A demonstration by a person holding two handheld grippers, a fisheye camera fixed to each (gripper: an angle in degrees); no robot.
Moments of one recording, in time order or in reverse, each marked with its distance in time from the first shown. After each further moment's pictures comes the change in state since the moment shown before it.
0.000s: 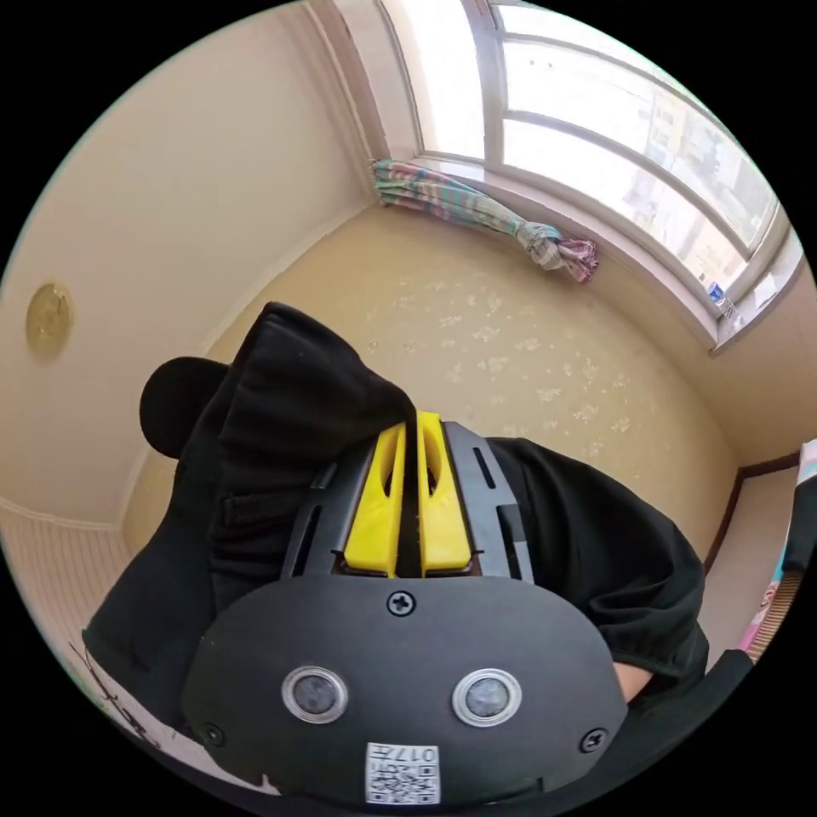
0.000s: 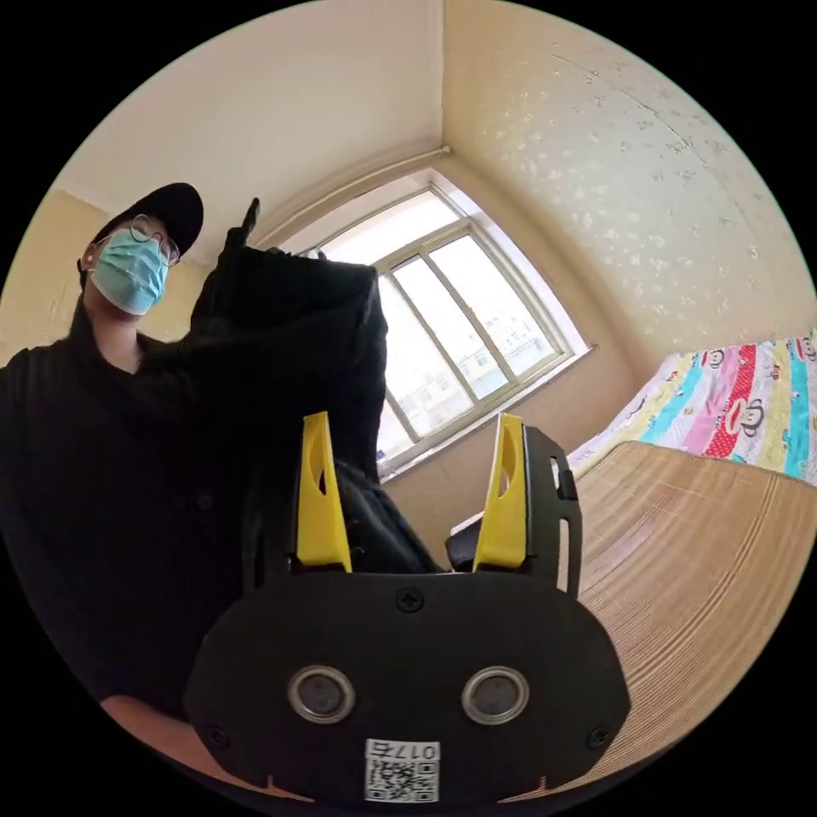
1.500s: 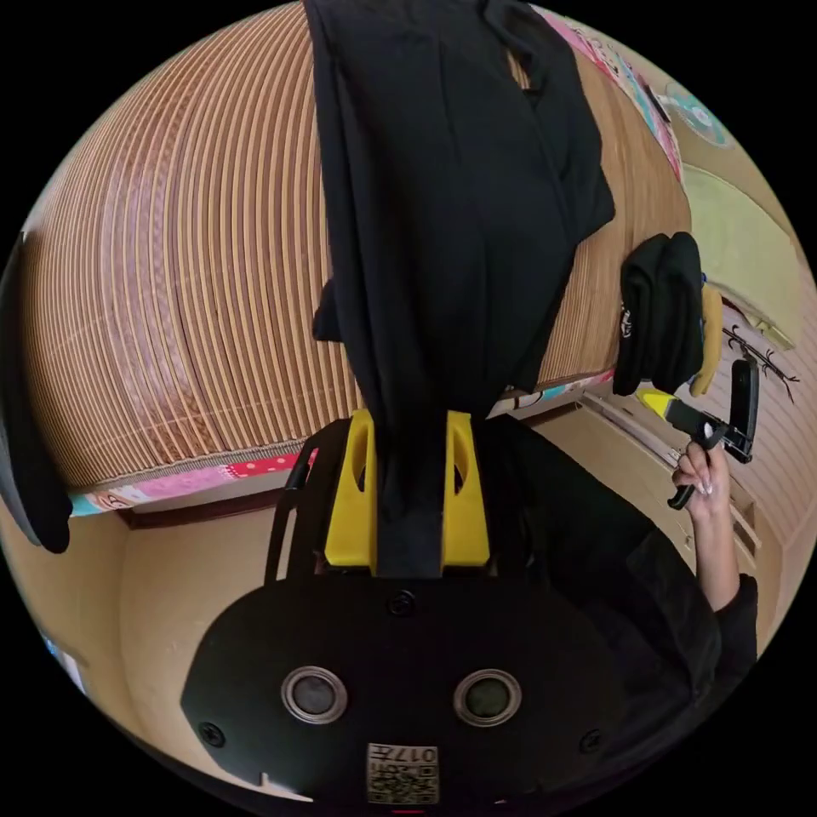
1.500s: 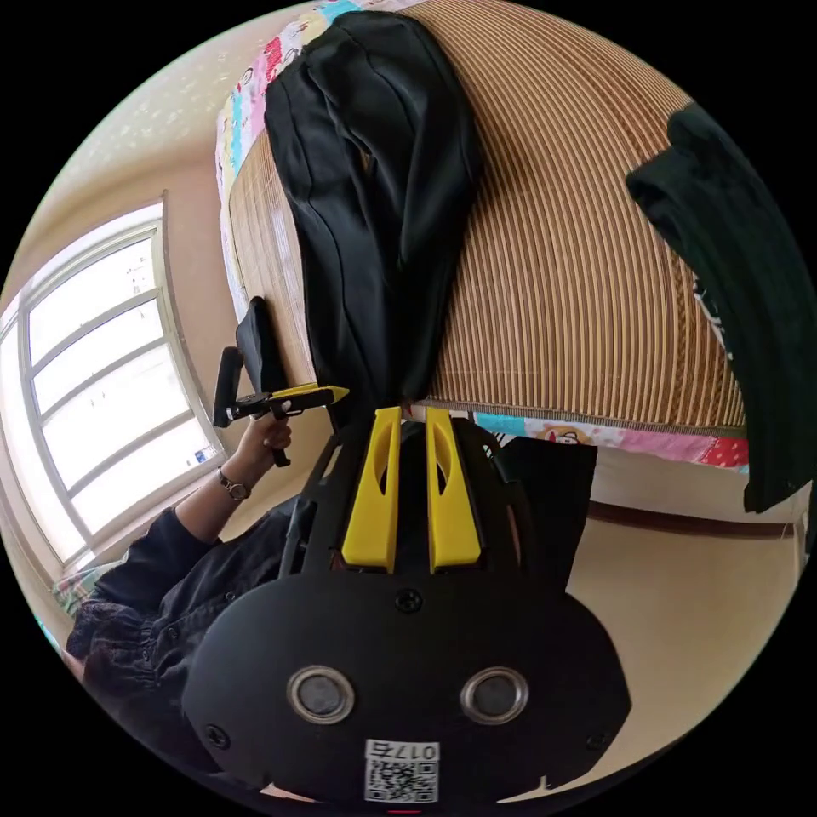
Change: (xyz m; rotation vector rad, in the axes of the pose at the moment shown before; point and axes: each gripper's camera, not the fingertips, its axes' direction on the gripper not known) left arm 0.191 0.380 -0.625 0.501 1.786 2.288; right arm 0.336 0.100 -0.191 -0.457 0.721 1.420
